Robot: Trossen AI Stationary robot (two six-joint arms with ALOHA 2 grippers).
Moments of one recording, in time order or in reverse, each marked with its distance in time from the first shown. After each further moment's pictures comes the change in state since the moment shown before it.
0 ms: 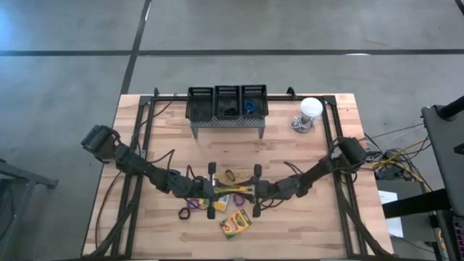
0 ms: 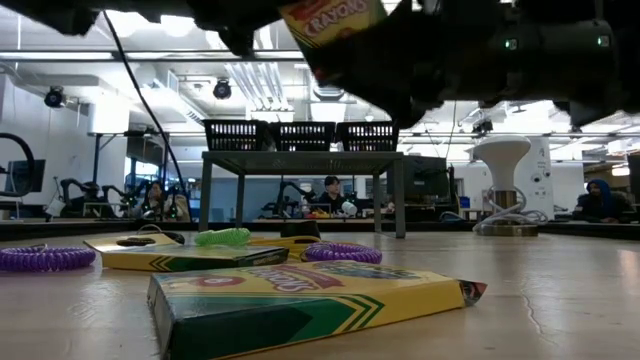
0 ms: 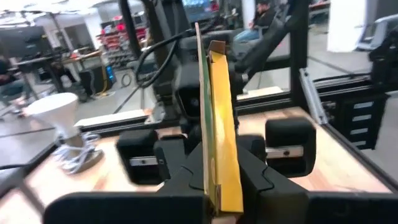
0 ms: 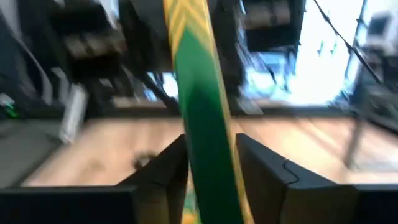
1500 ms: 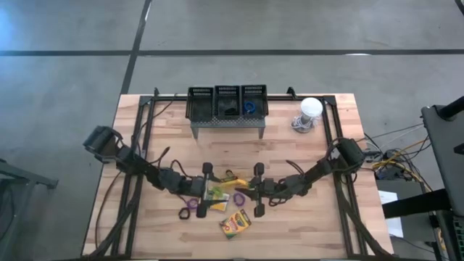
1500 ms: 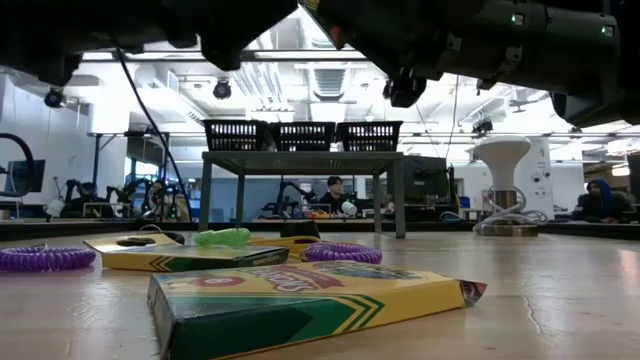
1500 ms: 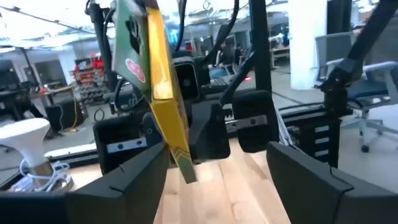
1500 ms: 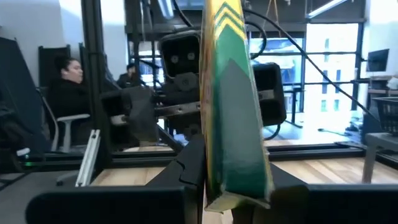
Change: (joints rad) left arm 0.017 0.050 -0.188 0.401 0.157 0.035; right arm 0.005 0.054 -0.006 0.333 -0.070 -0.078
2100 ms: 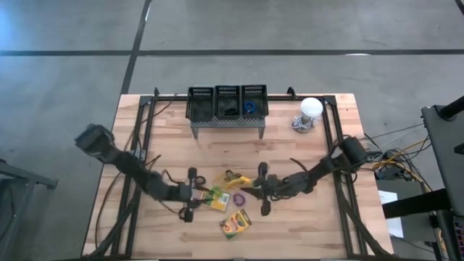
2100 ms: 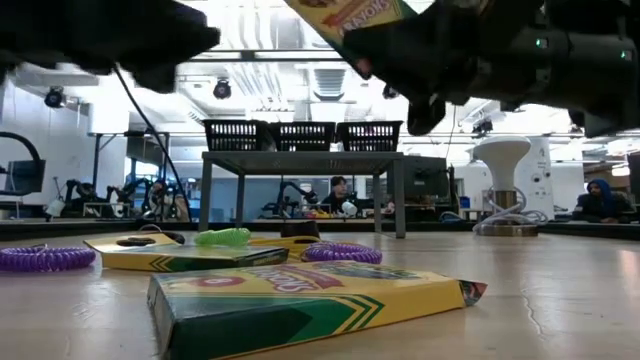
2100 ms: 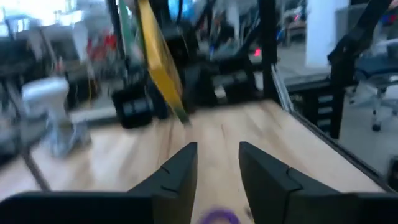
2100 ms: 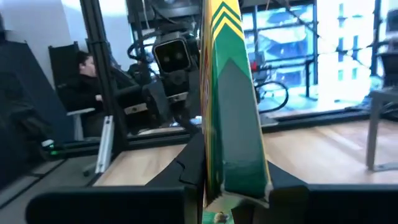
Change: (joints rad) left arm -0.137 -0.069 -0.153 -0.018 -0.208 -0.043; right arm -0.003 -0.017 -0.095 -0.001 -0.026 0.143
